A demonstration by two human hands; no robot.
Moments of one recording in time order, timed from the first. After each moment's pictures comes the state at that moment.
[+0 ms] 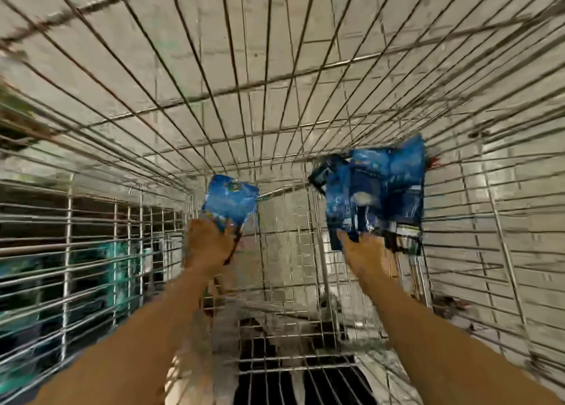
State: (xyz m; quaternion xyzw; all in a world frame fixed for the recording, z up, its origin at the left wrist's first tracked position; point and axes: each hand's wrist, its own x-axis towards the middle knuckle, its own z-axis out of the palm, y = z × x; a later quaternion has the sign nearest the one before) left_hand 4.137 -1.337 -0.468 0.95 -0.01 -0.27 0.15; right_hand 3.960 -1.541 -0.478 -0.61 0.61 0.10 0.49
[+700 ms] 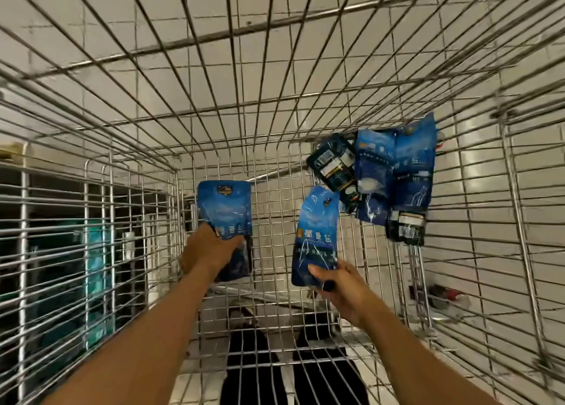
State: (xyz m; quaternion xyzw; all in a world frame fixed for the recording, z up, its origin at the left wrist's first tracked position) left_hand 4.102 -1.322 -0.509 0.92 0.08 -0.36 0.16; right_hand 3.910 -1.495 -0.507 -0.33 0.55 0.16 0.75
